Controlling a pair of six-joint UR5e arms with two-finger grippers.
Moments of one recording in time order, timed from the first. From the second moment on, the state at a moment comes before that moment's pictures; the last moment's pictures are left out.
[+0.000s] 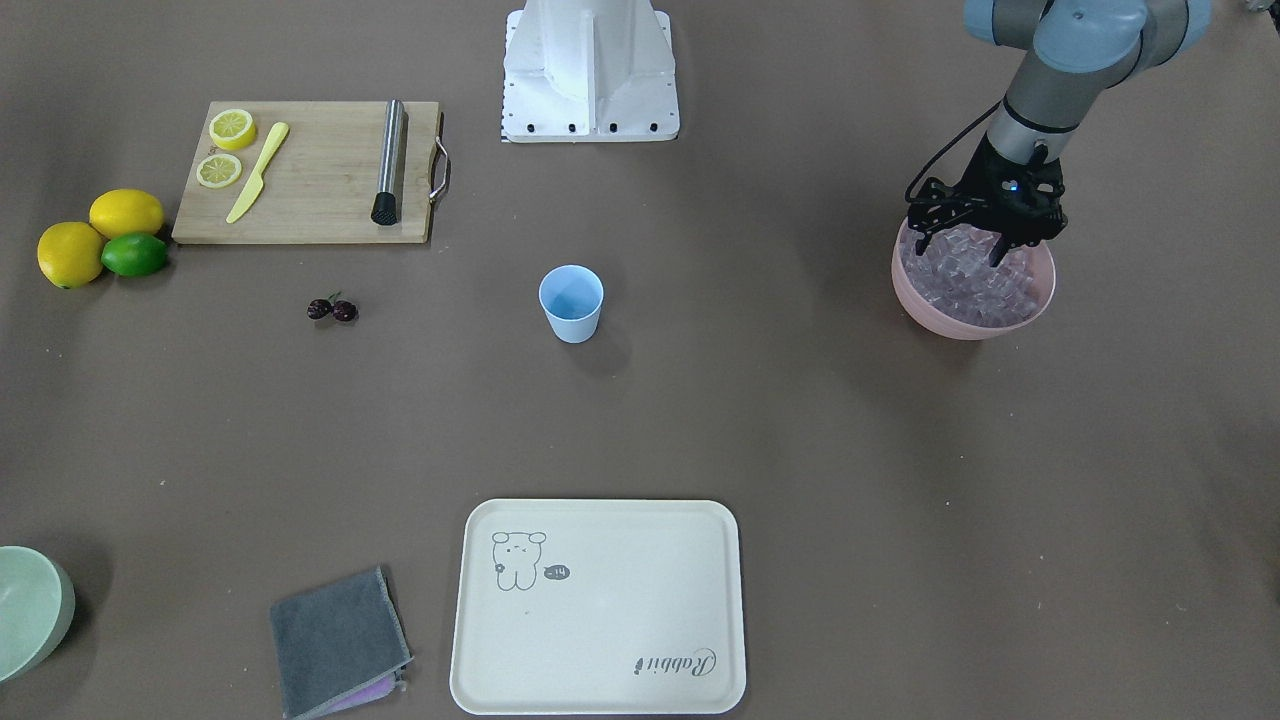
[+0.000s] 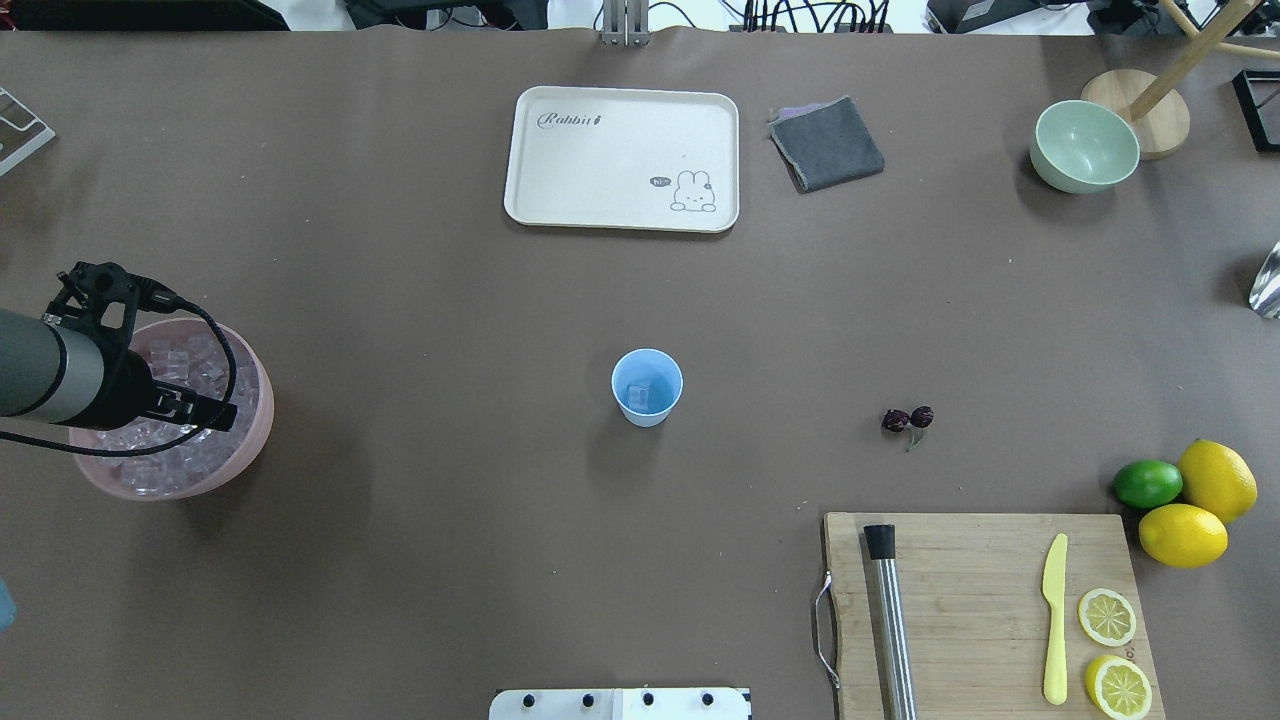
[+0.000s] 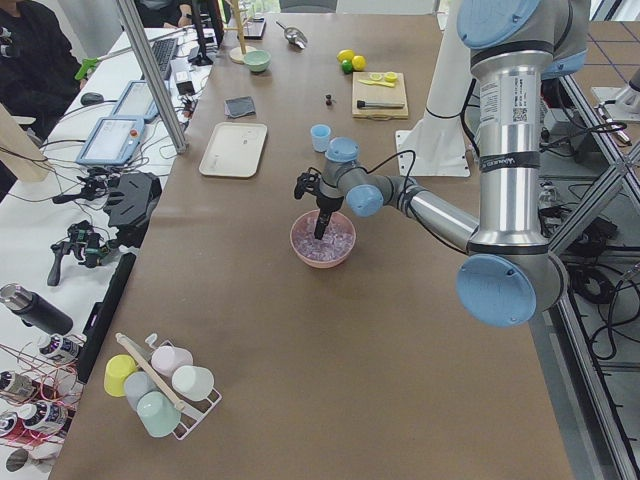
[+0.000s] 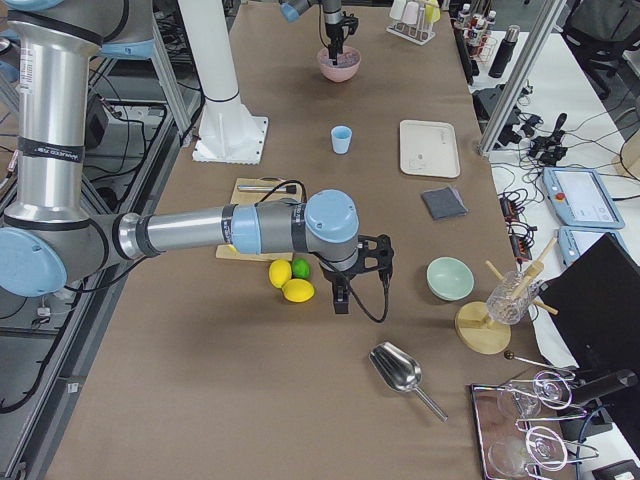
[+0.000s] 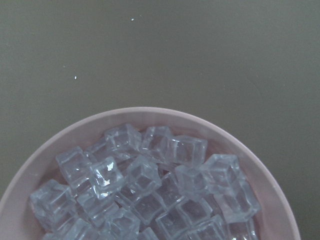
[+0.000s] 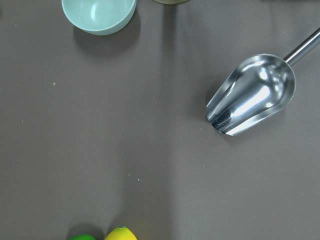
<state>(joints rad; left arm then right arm) -0.70 -1.50 -2.02 -1.95 -1.91 -0.82 1.64 -1.72 1.89 -1.64 2.46 0.00</state>
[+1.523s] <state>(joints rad) -0.78 -1.55 -1.91 -1.96 -2.17 -0.67 1.64 -1.70 1.92 -1.64 2.46 0.01</state>
